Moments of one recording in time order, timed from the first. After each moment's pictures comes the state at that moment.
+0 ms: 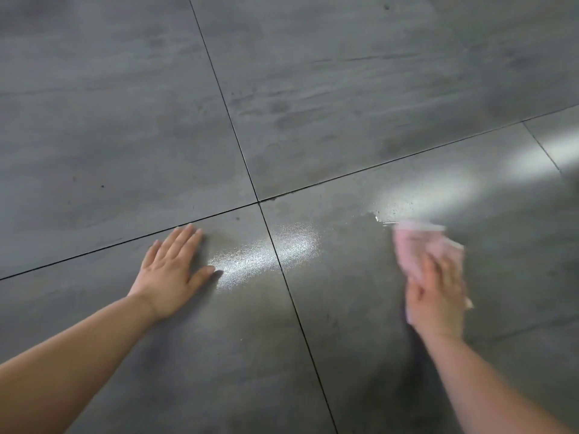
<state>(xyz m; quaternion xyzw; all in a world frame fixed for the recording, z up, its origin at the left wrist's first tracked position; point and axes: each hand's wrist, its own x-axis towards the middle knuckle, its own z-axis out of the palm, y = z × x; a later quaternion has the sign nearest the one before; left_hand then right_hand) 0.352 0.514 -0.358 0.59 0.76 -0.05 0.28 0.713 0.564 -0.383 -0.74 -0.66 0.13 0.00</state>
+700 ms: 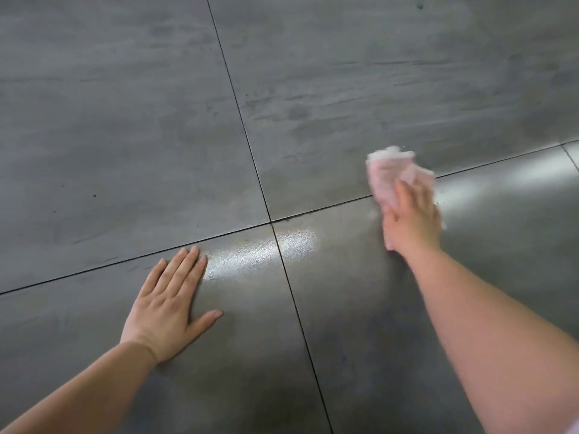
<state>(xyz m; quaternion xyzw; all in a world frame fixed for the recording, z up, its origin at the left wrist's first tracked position) 0.333 0.505 -0.402 0.67 0.72 -0.03 0.19 0.627 0.710 -0.375 -0.71 -0.68 0.16 -0.06</state>
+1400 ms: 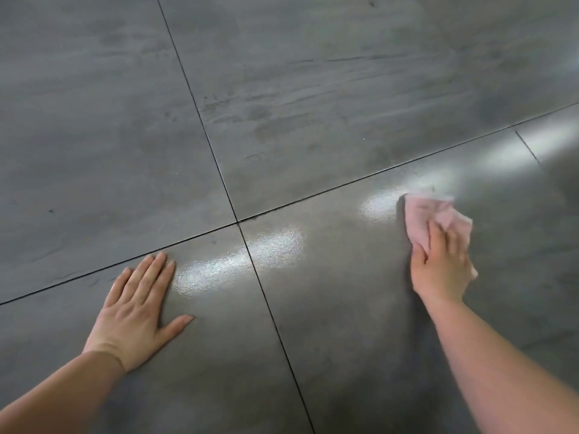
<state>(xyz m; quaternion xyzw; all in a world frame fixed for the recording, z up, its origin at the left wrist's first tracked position) 0.335 0.507 -0.398 0.67 0.72 -0.04 0.19 0.713 0.643 -0.385 -0.80 -0.59 0.10 0.01</state>
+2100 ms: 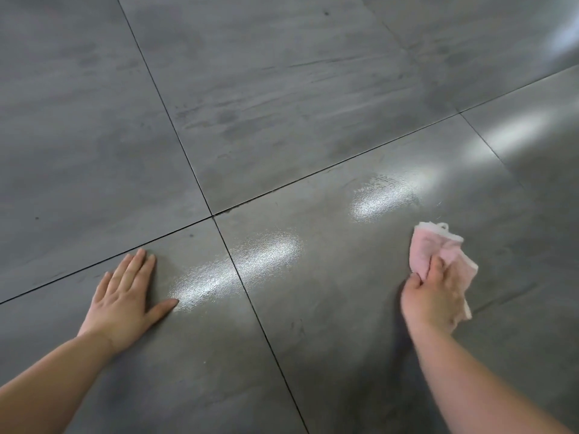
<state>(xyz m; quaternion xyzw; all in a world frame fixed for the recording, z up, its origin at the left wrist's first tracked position) 0.359 0.511 -0.373 0.59 0.77 -0.03 0.24 0.747 0.568 -0.370 -0.89 -0.43 0.15 0.02</state>
